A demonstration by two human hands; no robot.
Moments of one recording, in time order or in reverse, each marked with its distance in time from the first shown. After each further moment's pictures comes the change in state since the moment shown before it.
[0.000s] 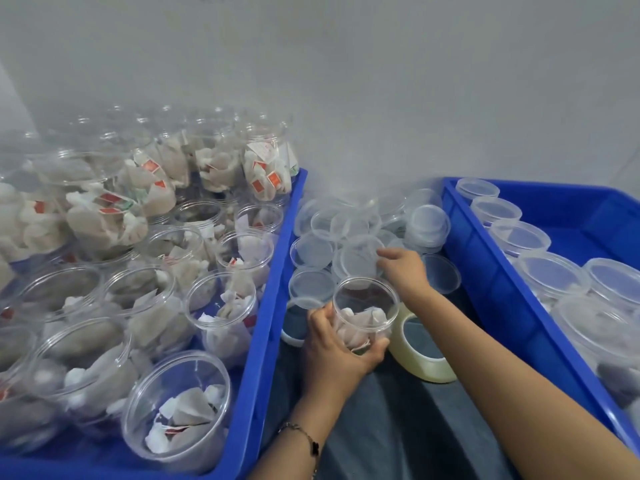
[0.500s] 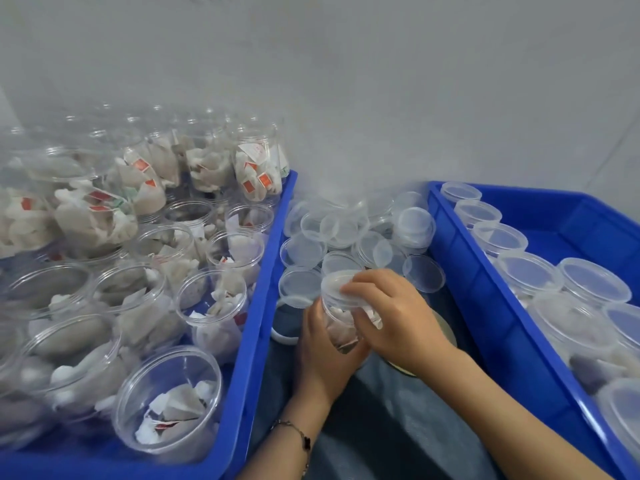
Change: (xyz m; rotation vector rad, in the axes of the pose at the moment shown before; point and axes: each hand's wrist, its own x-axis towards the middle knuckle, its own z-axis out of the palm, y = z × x) left_hand 0.003 -0.006 0.005 -0.083 -0.016 0.076; right_hand -0.118 -0.022 -0.036 -0.427 0.056 -1.007
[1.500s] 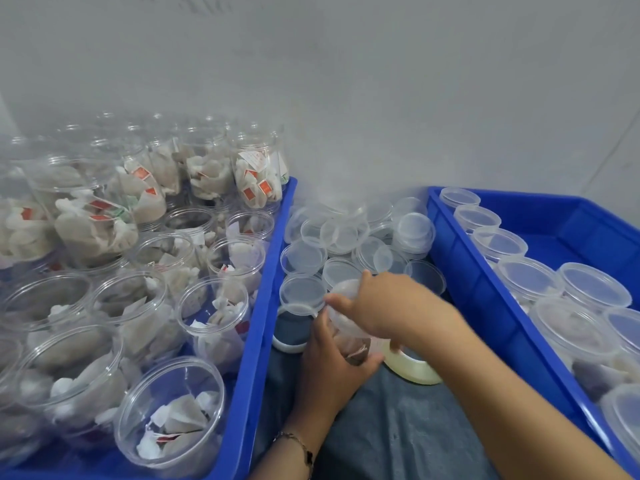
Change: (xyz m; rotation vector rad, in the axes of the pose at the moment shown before) left_hand -0.004 -0.007 0.001 0.045 -0.095 0.036; right_hand 0.063 -0.032 -0.018 -0.322 -0.841 0.653
